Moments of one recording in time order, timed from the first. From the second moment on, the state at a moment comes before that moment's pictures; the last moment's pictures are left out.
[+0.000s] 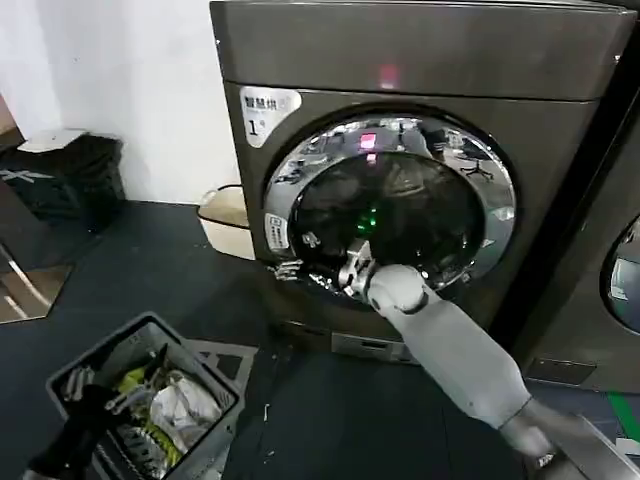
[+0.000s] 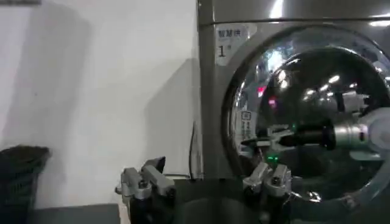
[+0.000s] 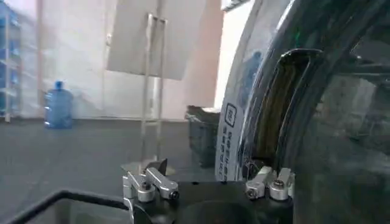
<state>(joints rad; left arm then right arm) 1.77 -1.21 -1.02 -2.27 -0.63 0.06 0.35 -0.30 1.18 -0.25 1.37 0.62 -0.11 -0.56</state>
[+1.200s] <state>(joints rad) 1.00 -0.72 -0.42 -1.68 -0.96 0.01 0.53 -0.86 0.76 0.25 1.82 0.69 0.15 -1.16</state>
